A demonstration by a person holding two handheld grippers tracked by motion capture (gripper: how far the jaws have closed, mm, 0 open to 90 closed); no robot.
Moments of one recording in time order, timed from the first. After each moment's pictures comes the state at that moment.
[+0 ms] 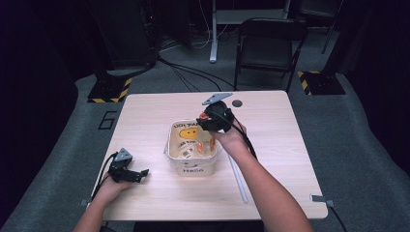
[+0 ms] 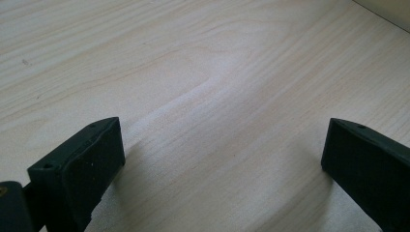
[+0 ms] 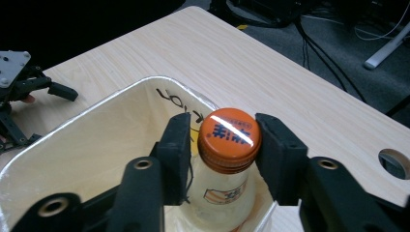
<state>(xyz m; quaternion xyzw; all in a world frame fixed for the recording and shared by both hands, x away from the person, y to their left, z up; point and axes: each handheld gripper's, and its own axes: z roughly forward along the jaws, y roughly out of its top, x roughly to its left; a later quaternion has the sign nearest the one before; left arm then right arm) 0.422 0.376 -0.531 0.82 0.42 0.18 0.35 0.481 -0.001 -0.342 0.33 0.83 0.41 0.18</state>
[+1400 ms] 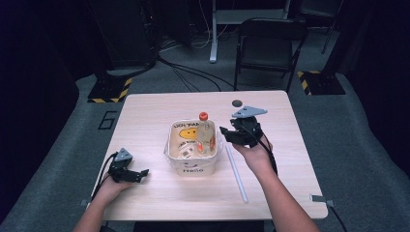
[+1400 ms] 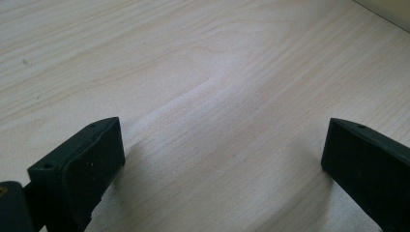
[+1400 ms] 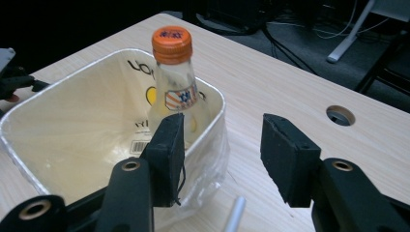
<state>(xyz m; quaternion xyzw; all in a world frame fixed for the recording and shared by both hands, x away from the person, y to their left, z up) 0.422 0.376 -0.531 0.82 0.42 0.18 0.35 0.430 -0.072 -0.352 0.38 0.79 0.43 0.22</state>
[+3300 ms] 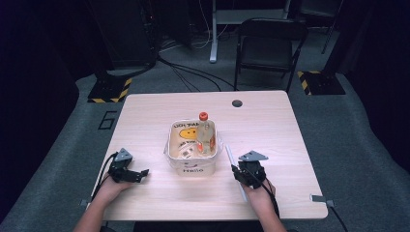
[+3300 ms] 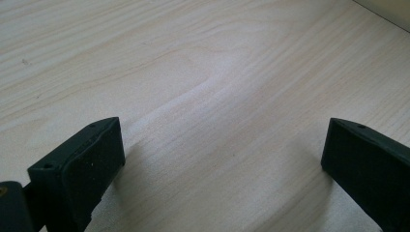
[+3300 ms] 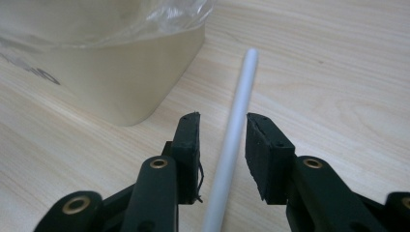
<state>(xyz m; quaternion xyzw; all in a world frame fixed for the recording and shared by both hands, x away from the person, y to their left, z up) 0.422 0.376 -0.531 0.82 0.42 0.18 0.35 0.374 -0.087 -0.480 0.48 0.77 0.37 0.20</state>
